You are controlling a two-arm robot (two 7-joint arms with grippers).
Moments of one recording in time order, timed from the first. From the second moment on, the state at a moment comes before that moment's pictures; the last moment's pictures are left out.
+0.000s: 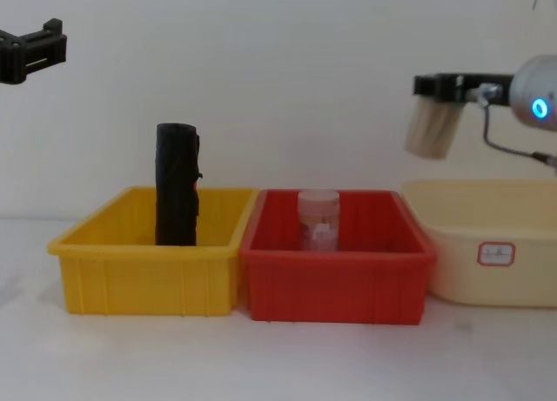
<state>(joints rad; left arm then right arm) -0.04 0.33 0.18 -1.90 0.01 -0.01 0.20 0.54 0.02 -0.15 -1.32 0.09 0.26 0.11</state>
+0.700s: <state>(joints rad) -0.04 0.33 0.18 -1.90 0.01 -0.01 0.20 0.63 0.06 -0.10 -1.11 0.02 0.17 0.03</state>
